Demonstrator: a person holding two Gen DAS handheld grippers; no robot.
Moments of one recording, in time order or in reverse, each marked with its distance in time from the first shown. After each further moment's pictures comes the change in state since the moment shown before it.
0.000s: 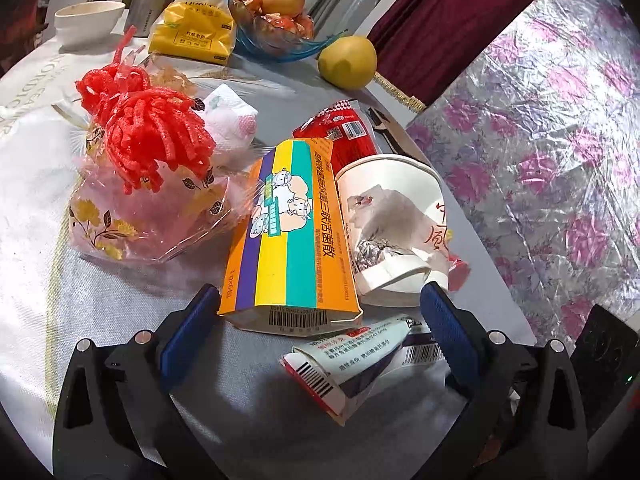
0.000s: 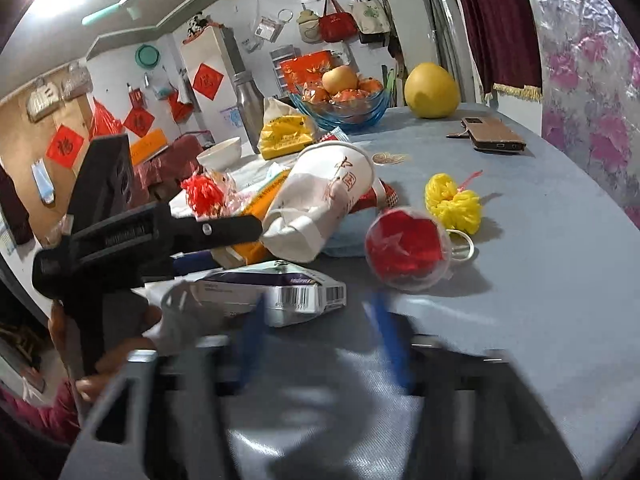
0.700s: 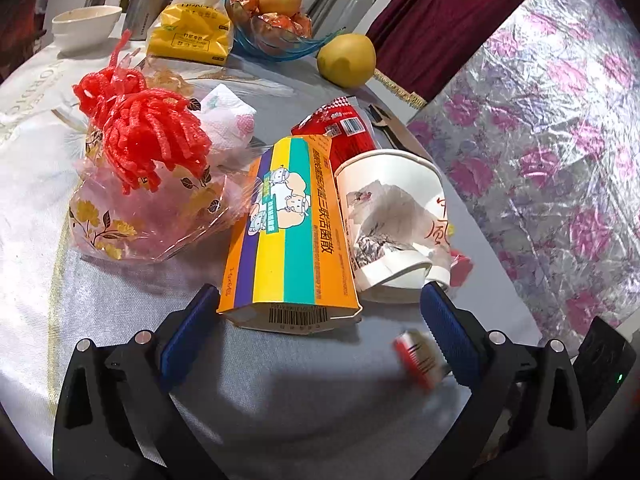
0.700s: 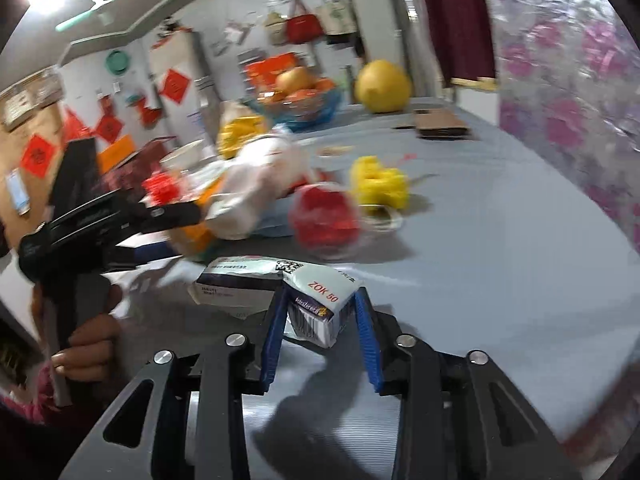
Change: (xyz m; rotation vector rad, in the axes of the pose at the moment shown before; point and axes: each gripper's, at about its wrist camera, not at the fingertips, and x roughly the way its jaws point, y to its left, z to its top) left arm 0.000 -0.006 -0.002 0.037 0.008 0.037; right arm -0.033 -0.038 -0.022 0.072 -0.003 -0.103
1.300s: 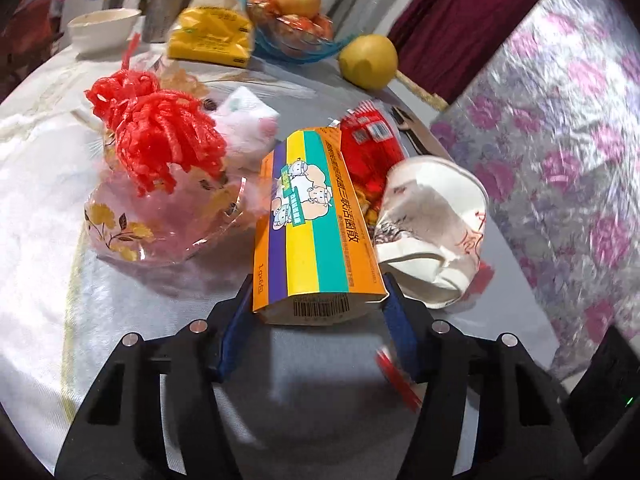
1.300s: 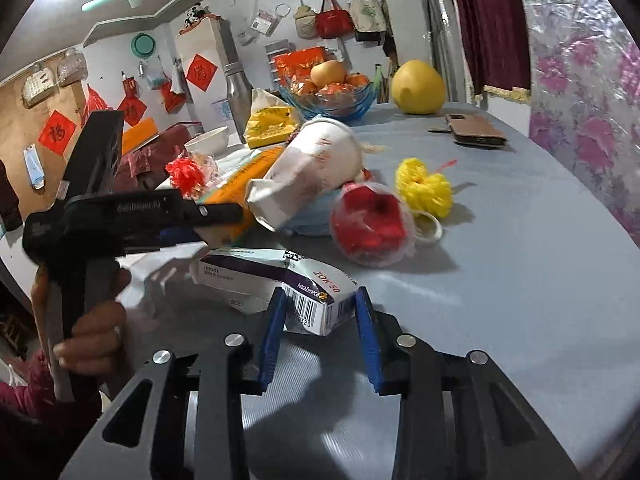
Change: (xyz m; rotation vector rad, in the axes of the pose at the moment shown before) left arm 0.000 0.003 0.003 -0.043 -0.014 0.066; right arm 0.006 0.019 -0.005 -0.100 0.017 0.053
